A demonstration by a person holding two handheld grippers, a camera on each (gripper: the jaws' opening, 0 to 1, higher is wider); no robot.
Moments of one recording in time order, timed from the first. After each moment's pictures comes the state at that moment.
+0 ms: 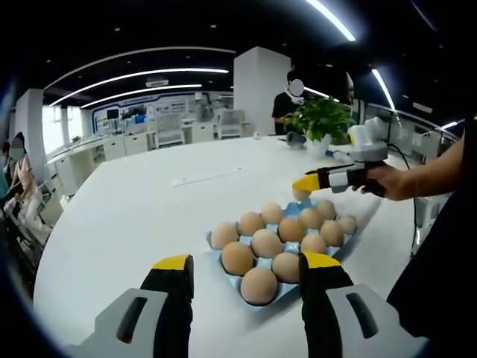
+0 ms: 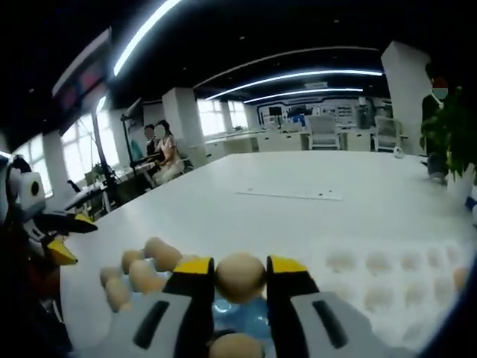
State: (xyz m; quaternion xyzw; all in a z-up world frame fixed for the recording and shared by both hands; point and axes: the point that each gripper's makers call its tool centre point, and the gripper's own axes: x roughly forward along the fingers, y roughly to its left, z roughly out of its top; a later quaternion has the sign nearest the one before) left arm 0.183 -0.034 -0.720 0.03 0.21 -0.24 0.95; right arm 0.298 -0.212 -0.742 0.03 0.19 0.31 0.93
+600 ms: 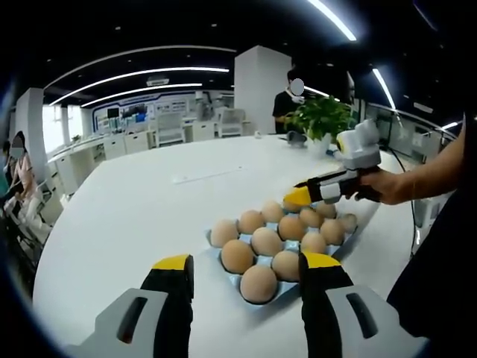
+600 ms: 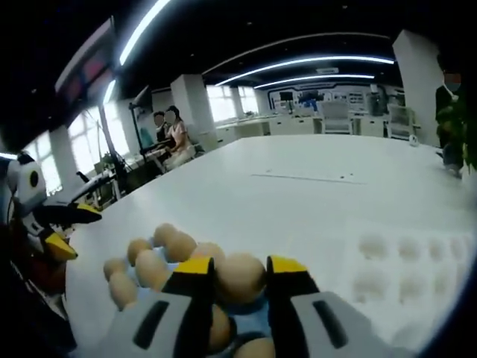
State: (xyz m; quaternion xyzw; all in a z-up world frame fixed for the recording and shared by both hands) left arm 0.181 -0.035 -0.723 0.03 0.22 -0.24 0.95; right arm 0.294 -0.188 -0.765 0.02 0.23 0.33 0.92
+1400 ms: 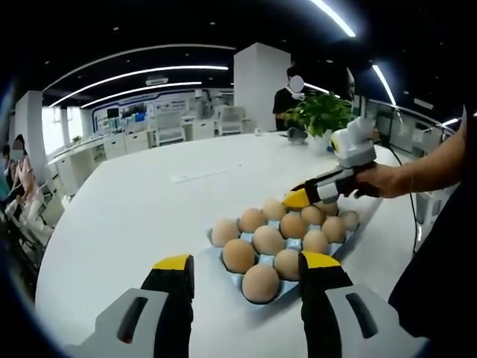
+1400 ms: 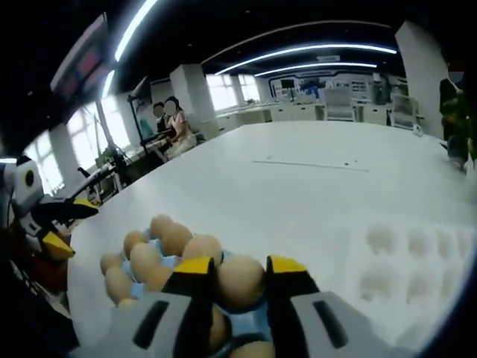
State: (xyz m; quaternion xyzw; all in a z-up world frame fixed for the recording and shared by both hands) left arm 0.185 -0.035 -0.723 0.04 0.22 -0.24 0.95; right arm 0.298 -0.186 -0.776 0.02 0.26 0.34 0.90
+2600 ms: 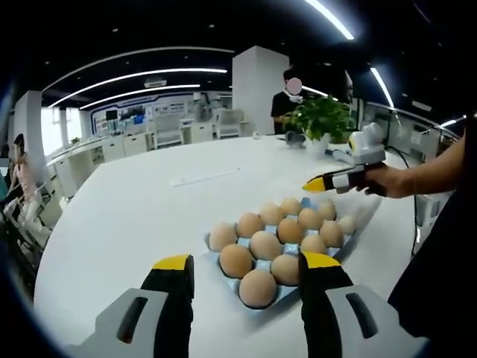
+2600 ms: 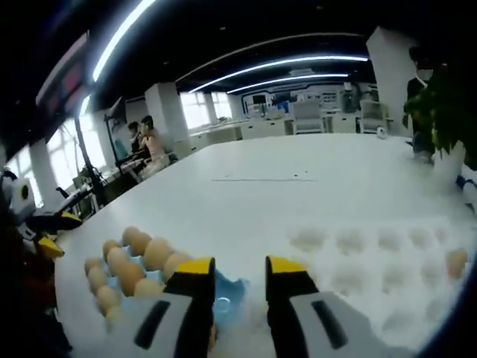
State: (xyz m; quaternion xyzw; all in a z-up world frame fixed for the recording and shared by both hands) left arm 0.185 -0.040 -0.720 0.04 0.21 -0.24 0.95; right arm 0.306 -0.284 -0.760 0.04 0.22 0.23 0.95
